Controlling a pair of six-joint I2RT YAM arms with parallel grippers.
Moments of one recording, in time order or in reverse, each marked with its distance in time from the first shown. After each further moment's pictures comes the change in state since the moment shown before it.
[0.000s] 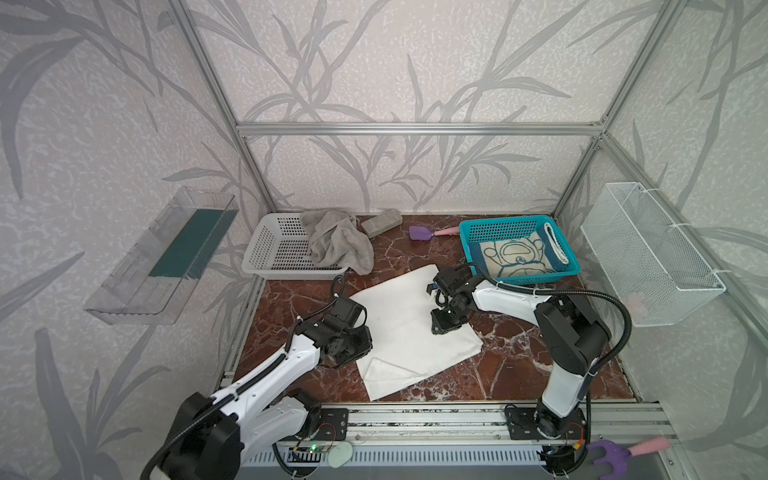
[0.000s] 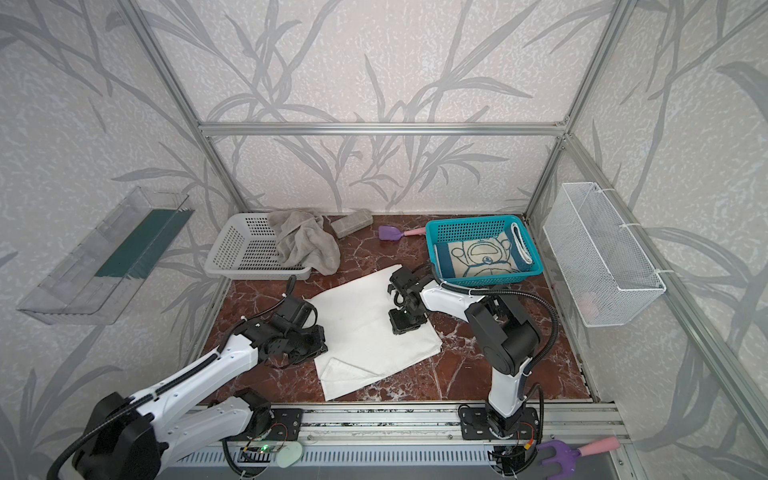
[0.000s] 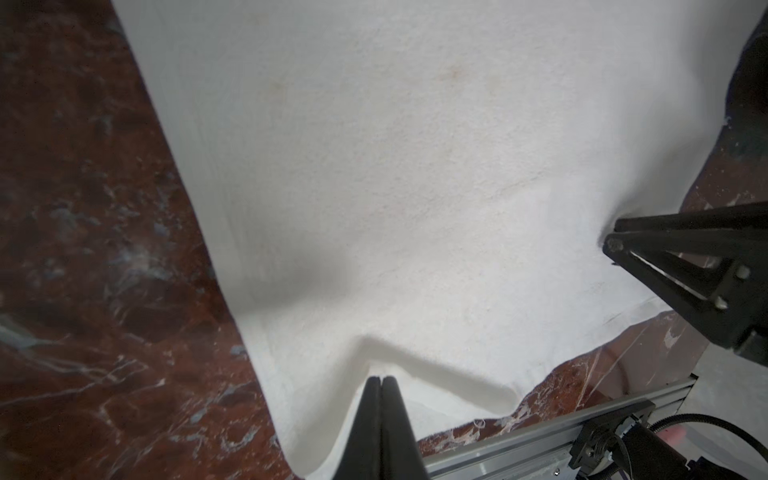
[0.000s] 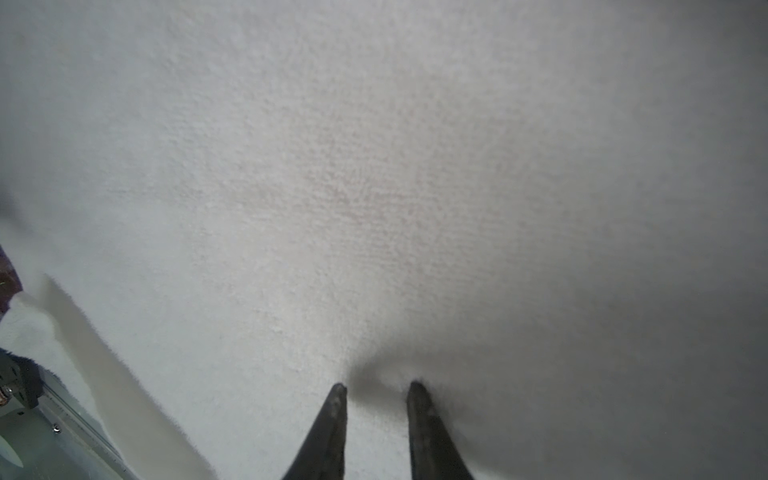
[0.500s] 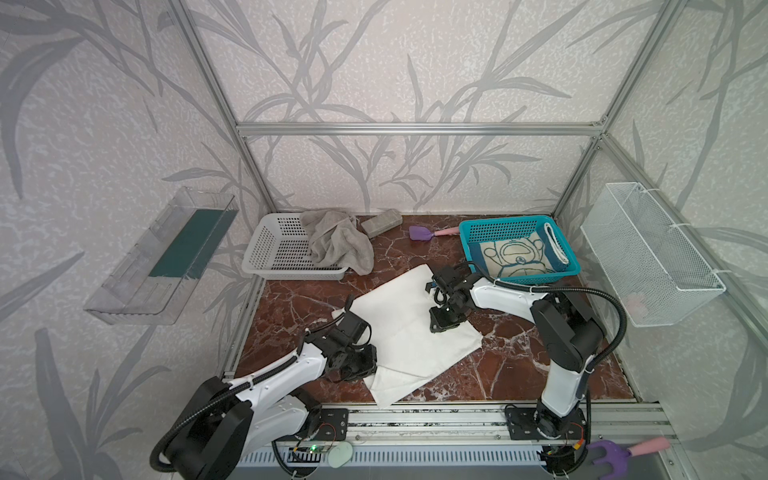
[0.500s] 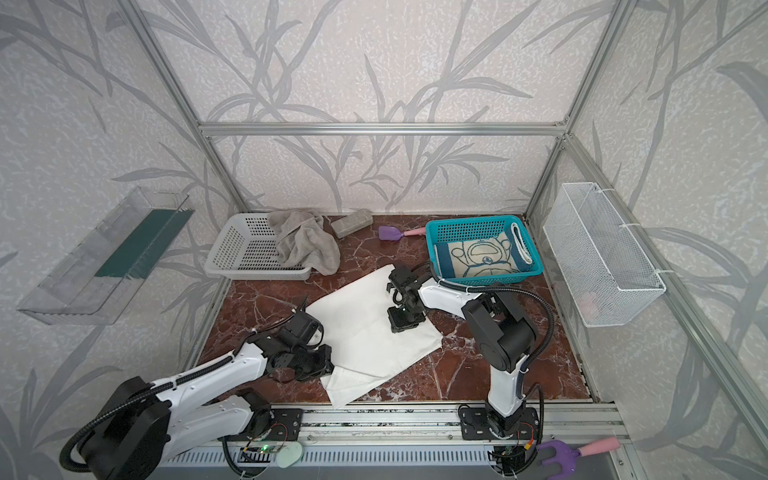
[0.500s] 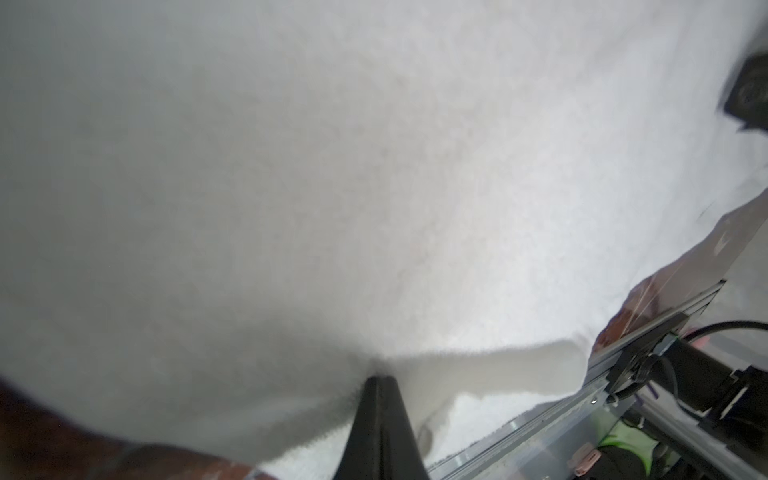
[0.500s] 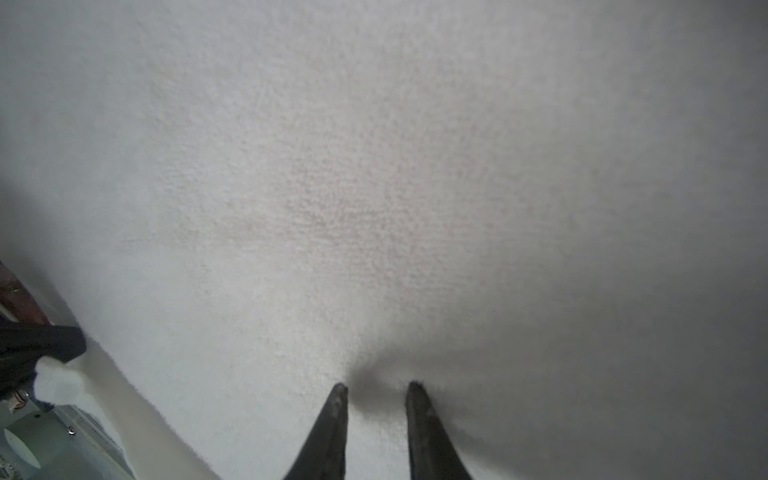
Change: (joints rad) left arm -0.188 -0.023 -0.158 0.115 0.136 0.032; right arm -0.008 0.035 0.037 -0.009 -0.014 0.008
